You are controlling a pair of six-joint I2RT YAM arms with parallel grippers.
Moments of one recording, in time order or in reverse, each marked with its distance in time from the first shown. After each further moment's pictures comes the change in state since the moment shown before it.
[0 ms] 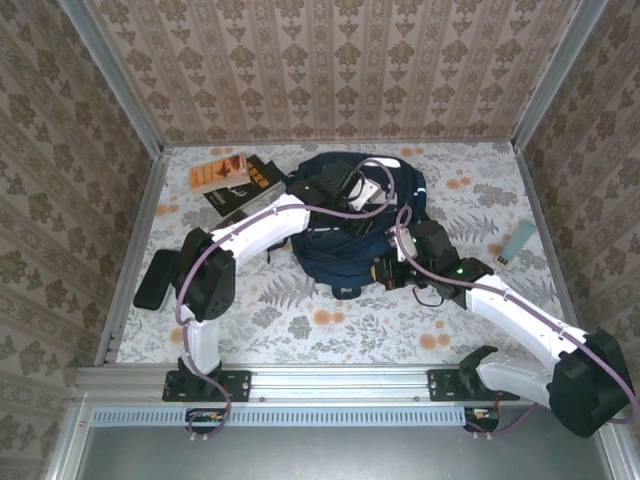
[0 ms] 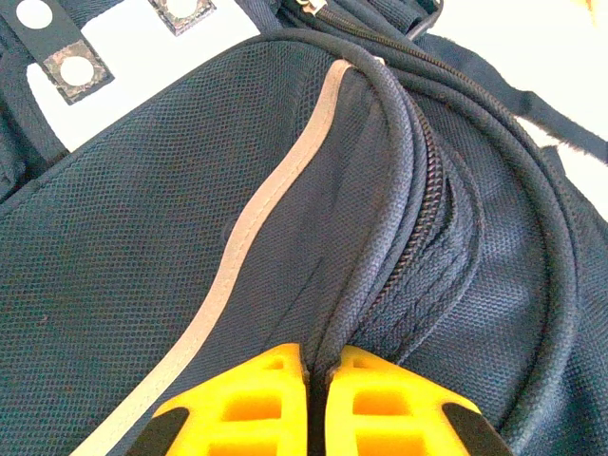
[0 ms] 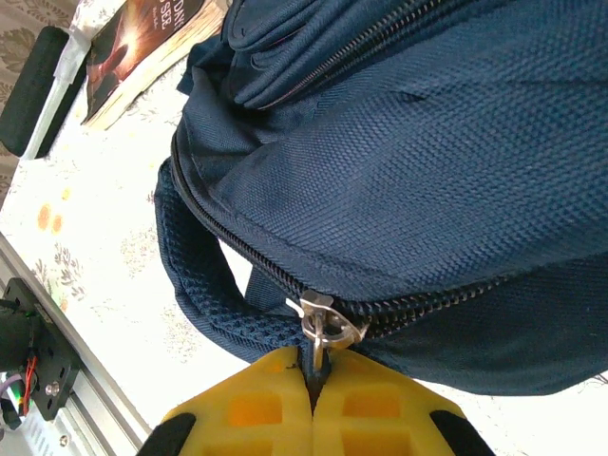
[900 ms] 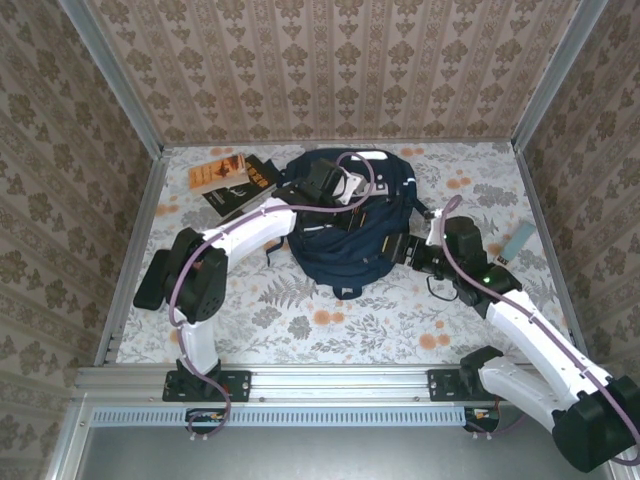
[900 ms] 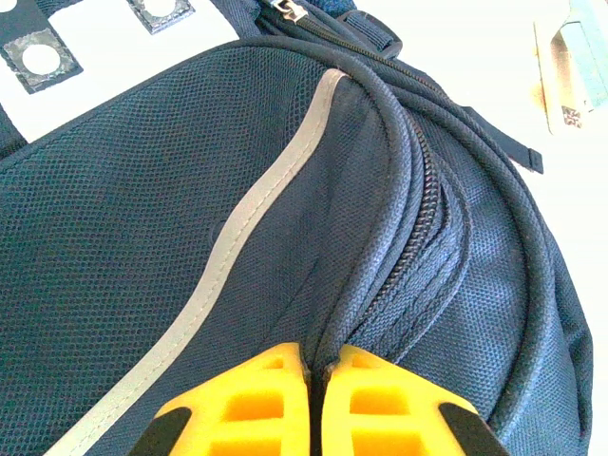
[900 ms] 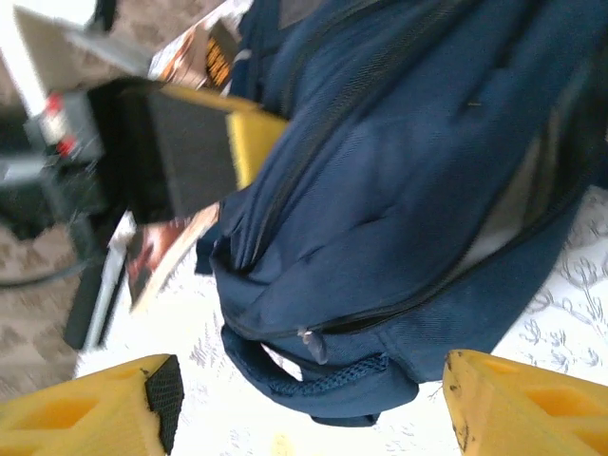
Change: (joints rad) left arm 0.069 -0.057 -0.153 0.206 0.100 -0.135; right arm -0.158 -0.173 -0.003 0.030 0.104 0.314
